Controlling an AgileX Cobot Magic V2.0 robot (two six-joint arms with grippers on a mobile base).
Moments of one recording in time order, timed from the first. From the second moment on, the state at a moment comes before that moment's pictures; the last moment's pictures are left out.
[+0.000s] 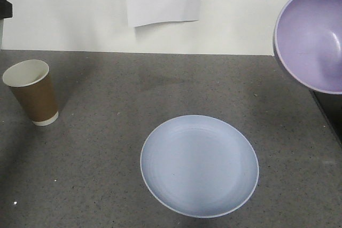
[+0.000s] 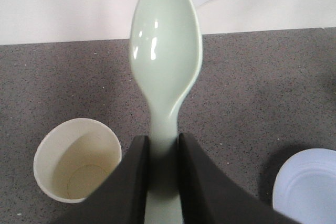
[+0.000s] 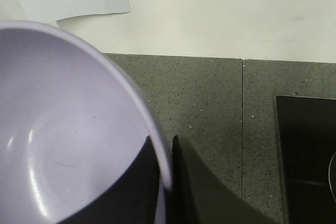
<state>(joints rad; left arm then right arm) 0.05 1.35 -1.56 -0.39 0.99 0.19 -0.08 1.00 -1.17 0.29 0.76 -0.19</state>
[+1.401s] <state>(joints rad) 0.05 1.35 -1.56 -0.39 0.99 0.19 -0.08 1.01 -1.17 0.43 0.74 -0.25</state>
